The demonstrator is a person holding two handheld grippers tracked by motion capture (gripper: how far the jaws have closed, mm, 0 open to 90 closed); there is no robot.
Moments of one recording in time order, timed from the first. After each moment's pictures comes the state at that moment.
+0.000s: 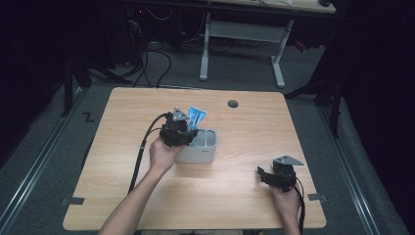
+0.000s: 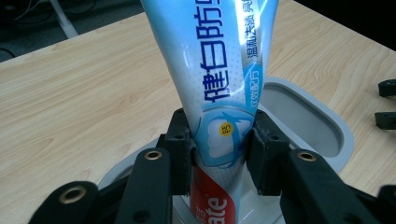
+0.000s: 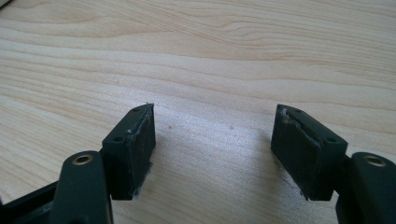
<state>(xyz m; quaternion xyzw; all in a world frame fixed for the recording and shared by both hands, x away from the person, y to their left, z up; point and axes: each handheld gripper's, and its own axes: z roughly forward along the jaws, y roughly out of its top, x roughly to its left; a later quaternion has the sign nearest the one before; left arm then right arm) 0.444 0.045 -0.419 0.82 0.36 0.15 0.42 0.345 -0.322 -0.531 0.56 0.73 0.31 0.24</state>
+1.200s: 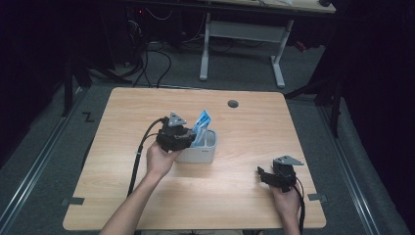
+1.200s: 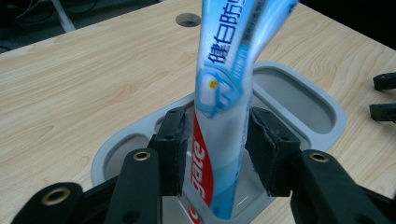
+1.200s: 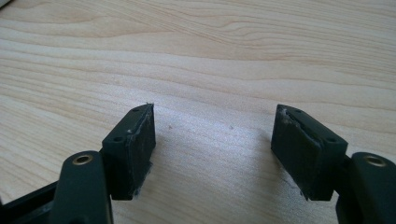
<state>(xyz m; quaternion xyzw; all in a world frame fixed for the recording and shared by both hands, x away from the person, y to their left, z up) 0.431 0.054 -0.425 0.81 0.37 0.15 0.42 0.345 -0.322 -0.531 0.56 0.73 0.31 0.24</state>
